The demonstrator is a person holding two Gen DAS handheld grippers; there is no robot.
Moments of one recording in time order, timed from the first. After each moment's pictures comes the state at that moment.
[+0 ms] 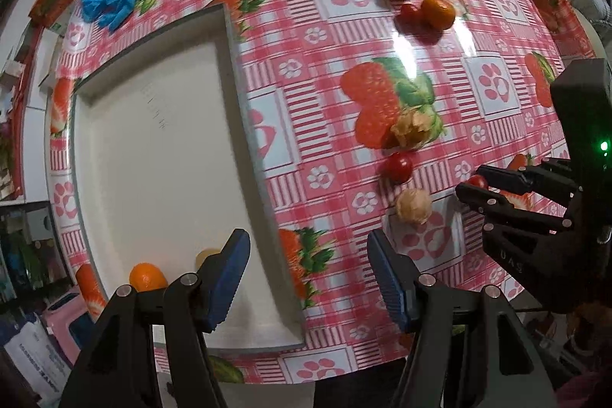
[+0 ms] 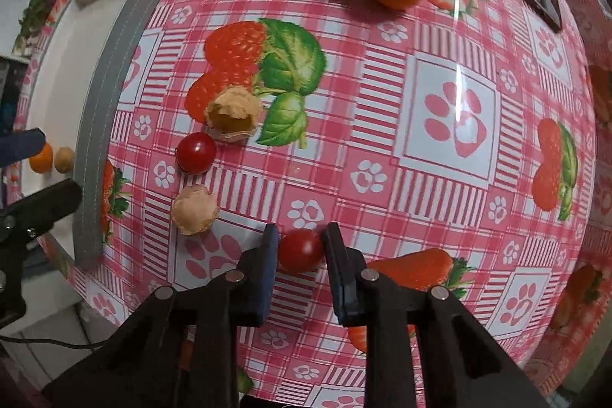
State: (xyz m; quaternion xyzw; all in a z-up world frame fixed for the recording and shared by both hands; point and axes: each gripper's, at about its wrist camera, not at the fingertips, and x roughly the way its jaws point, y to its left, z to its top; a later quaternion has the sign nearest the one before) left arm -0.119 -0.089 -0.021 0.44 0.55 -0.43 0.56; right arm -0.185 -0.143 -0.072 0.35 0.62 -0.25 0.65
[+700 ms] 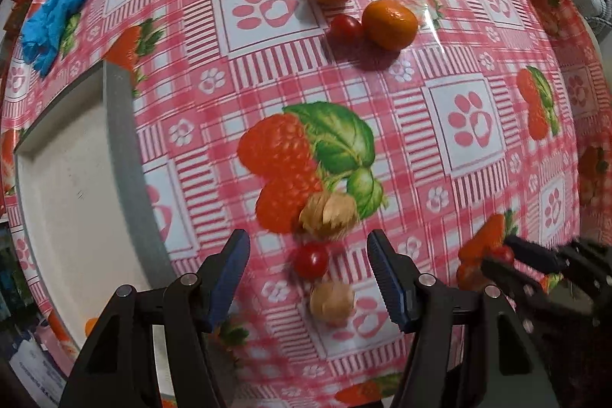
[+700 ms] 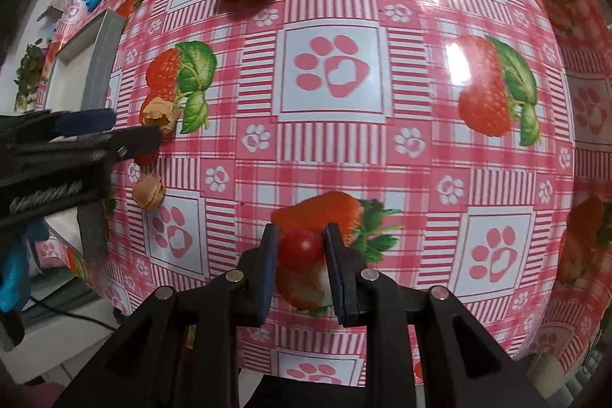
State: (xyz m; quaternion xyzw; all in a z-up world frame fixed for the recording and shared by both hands) left arm -0.160 -0.184 -0.065 0.44 0.57 -0.44 0.53; right arm -0.282 -0.175 -0.057 0.42 0.59 -0.28 0.64
